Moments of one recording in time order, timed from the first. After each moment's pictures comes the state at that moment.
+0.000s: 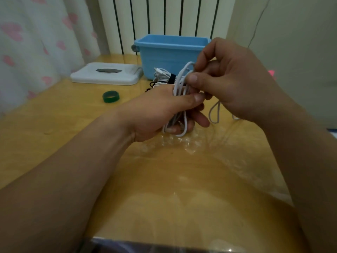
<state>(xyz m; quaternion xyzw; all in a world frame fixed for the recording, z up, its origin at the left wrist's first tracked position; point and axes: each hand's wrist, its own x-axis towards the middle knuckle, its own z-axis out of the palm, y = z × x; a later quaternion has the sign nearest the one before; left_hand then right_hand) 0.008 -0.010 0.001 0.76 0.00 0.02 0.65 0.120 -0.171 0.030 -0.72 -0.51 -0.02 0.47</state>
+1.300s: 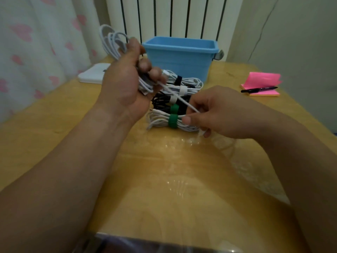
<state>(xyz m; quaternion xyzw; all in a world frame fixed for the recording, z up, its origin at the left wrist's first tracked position) 0.010 0.021 0.015 0.41 0.06 0.33 0.85 0.109 -0.159 0.017 -0.82 -0.50 0.11 0.25</state>
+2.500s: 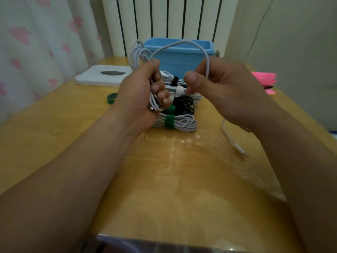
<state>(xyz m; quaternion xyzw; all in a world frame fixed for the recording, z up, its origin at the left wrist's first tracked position) 0.018 0.007 0.003 0.47 0.13 0.23 0.84 0.109 -0.163 0.025 -0.76 -0.49 -0.05 0.42</state>
